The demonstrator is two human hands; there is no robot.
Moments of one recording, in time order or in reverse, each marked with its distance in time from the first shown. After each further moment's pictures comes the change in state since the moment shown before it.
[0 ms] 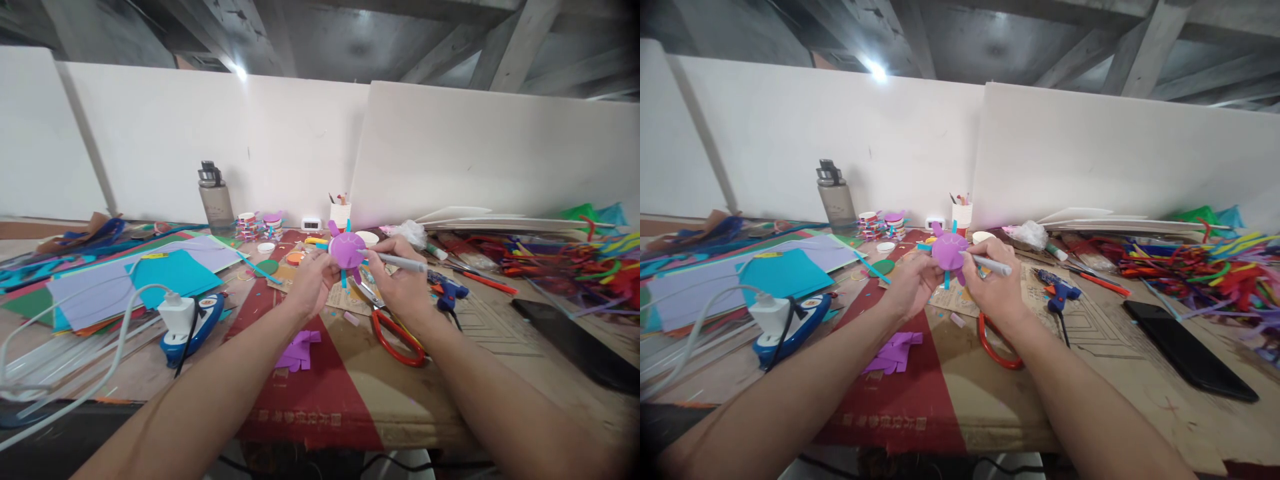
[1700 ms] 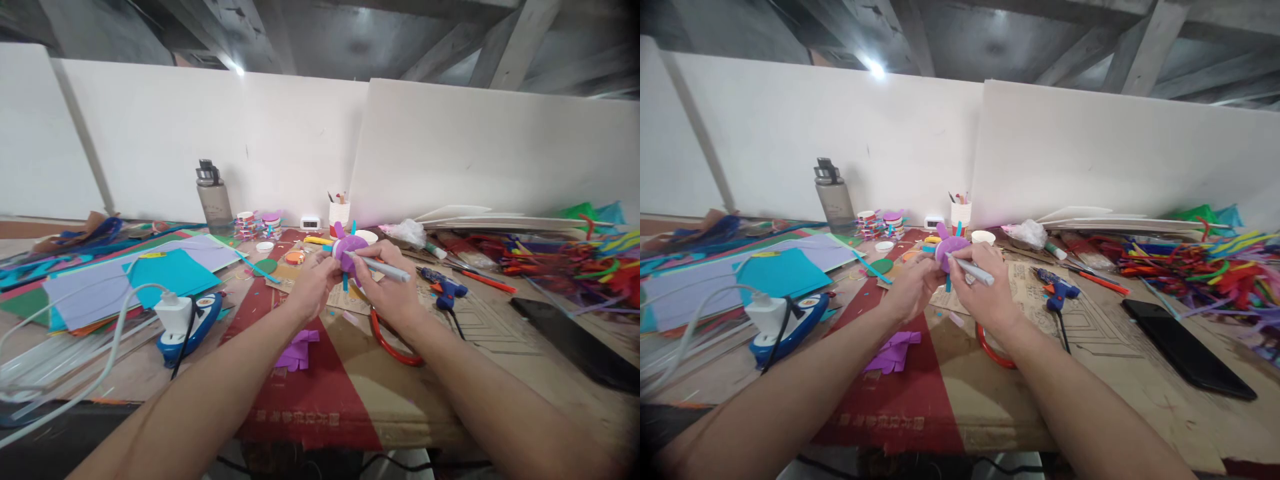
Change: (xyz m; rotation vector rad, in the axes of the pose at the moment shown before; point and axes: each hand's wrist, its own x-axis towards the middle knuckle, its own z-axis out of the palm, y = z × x) left_hand -0.004 -0.005 0.002 0.066 -0.097 0.015; right_hand -0.006 -0.004 0.007 -0.029 -0.043 -0.159
